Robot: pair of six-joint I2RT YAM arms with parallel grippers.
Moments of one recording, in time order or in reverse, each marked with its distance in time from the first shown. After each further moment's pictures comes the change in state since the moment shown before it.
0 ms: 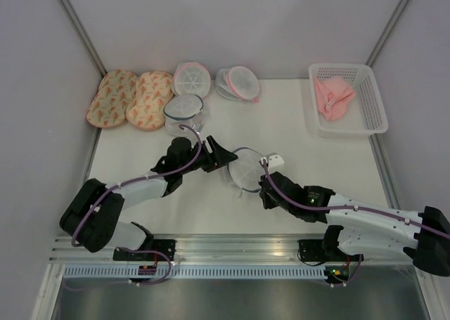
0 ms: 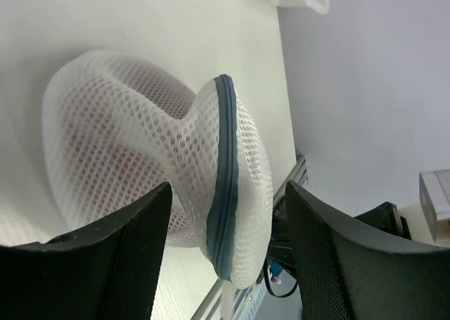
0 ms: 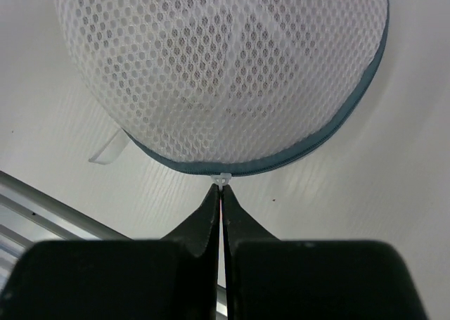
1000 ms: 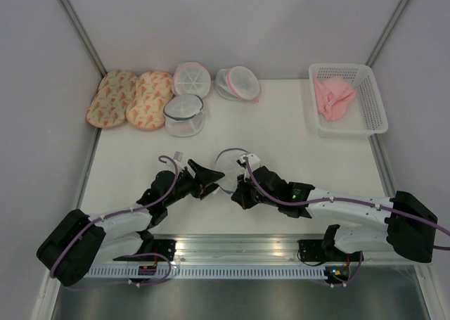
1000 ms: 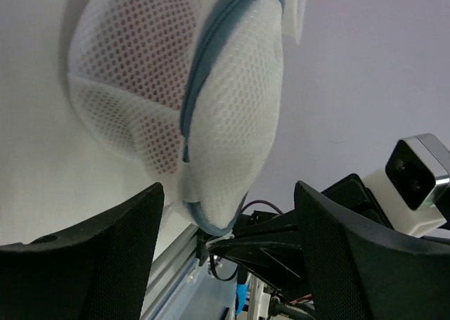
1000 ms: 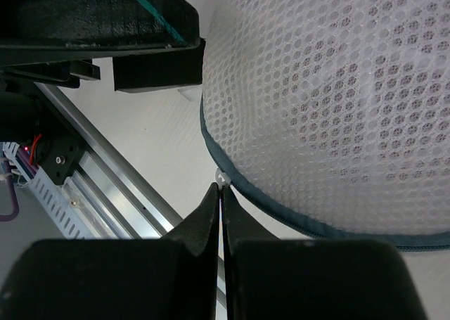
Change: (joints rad) left arm -0.047 -0.375 -0.423 0.077 -0.182 -0.385; right arm -0.005 0.226 0.015 0.404 -0.330 -0.017
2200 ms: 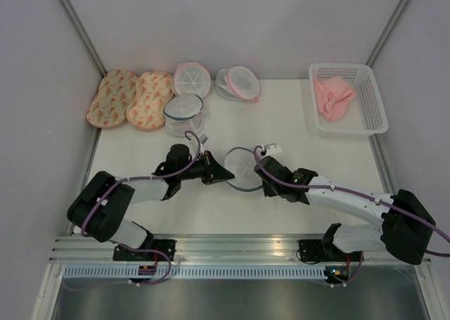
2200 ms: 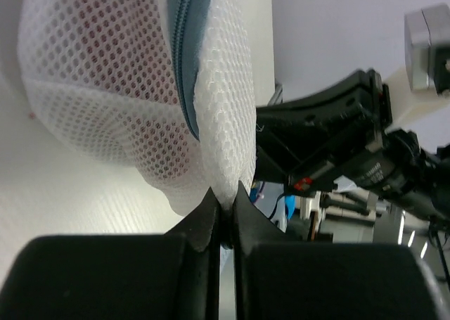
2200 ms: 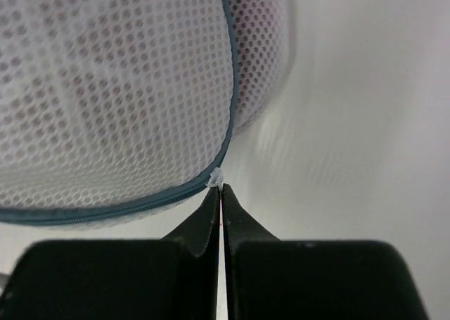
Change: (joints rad) left arm 0.087 0.386 0.280 0.003 0.397 0.277; right arm -0.154 0.030 0.099 -0.465 0.304 0.005
